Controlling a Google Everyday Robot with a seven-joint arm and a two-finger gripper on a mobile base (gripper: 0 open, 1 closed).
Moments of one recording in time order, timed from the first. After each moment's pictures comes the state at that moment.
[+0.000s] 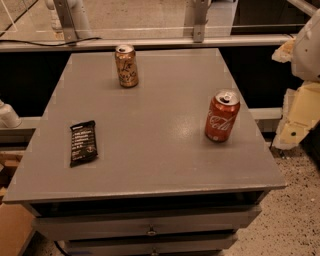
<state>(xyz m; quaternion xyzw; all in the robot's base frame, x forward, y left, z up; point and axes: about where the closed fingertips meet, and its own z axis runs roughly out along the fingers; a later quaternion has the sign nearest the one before) 0.438 -0.216 0.977 -0.60 0.78 -0.04 0.16</state>
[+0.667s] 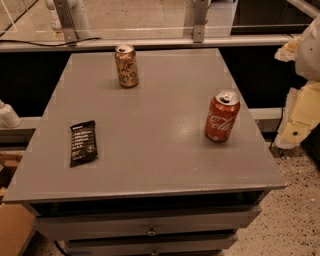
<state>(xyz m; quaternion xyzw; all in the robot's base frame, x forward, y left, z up) 0.438 -0.219 0.978 -0.60 0.78 -0.03 0.17</state>
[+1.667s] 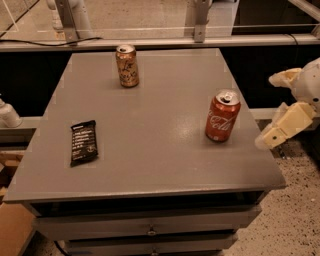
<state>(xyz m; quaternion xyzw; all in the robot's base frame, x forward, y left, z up) 0.474 -0.225 0.919 -0.51 0.79 0.13 0.30</state>
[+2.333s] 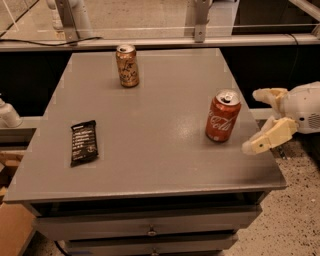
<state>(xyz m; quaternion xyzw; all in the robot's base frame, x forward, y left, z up) 0.489 -0.206 0.882 -0.47 0.75 0.26 0.39</state>
